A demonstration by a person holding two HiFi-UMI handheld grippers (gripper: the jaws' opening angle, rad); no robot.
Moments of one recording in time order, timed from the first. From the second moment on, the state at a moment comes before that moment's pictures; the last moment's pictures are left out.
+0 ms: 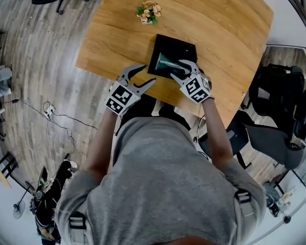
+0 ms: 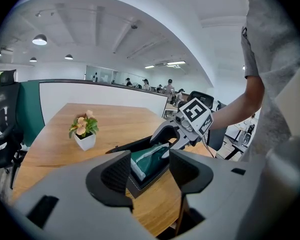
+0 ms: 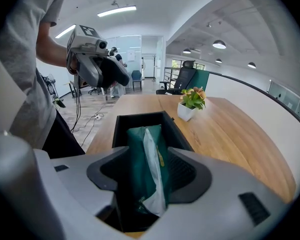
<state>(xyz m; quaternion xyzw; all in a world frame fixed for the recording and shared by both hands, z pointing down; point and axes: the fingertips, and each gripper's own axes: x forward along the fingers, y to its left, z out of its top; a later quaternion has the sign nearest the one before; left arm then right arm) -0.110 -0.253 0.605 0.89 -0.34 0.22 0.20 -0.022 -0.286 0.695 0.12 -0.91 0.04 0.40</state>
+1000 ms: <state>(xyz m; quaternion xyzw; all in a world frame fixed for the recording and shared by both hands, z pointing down) -0.120 -0.259 0.621 0.89 -0.35 0.22 0.21 -0.022 -0.290 0.719 0.09 -0.86 -0.03 0.49</state>
